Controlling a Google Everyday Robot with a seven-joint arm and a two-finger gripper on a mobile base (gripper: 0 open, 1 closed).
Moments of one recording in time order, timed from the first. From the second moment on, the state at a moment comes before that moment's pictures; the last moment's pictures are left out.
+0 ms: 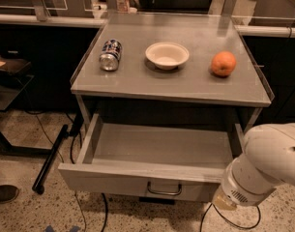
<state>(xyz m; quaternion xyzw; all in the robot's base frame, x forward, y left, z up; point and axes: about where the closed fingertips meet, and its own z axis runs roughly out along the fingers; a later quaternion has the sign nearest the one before) 0.349 -0.198 0.667 -0.48 0.88 0.06 0.05</state>
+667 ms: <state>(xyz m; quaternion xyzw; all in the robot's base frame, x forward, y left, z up) 0.395 -0.182 0.658 -0.46 0.88 0.03 0.09</state>
